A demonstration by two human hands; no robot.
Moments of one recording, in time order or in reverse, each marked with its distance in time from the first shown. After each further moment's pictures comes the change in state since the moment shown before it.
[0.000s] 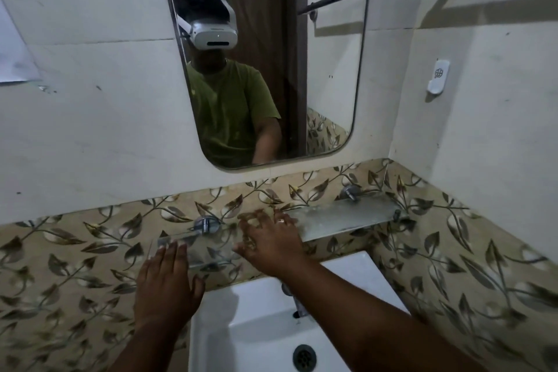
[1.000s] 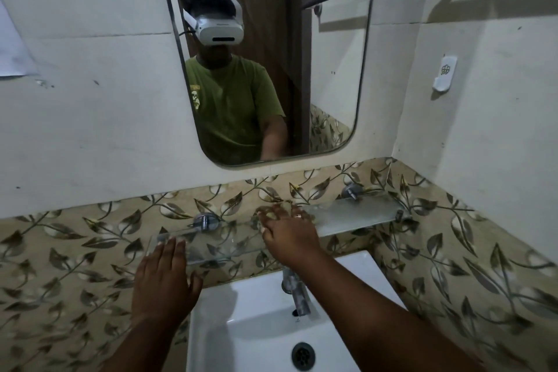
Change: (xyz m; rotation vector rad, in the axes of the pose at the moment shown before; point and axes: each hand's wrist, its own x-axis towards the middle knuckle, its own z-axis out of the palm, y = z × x) left_hand 0.000 0.005 -0.007 -0.008 -0.012 -0.018; right_hand 0.000 0.031 -0.011 0.033 -0.003 0.127
